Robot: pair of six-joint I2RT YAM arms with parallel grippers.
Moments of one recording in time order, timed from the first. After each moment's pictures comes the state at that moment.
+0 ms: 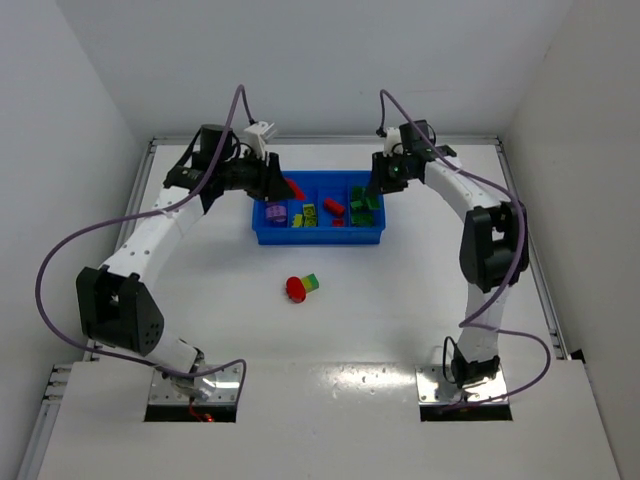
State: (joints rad) left arm -0.25 1.51 1.39 -0.46 0.68 -0.07; right arm 0.21 2.00 1.63 -0.52 -0.42 0.06
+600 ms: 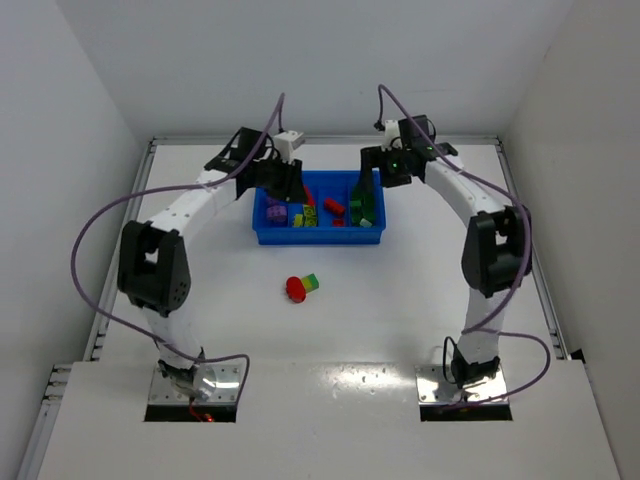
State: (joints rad) left arm -0.31 1.77 1.49 -0.47 0.52 -0.02; right arm 0.23 2.00 1.65 -0.51 -0.35 0.04
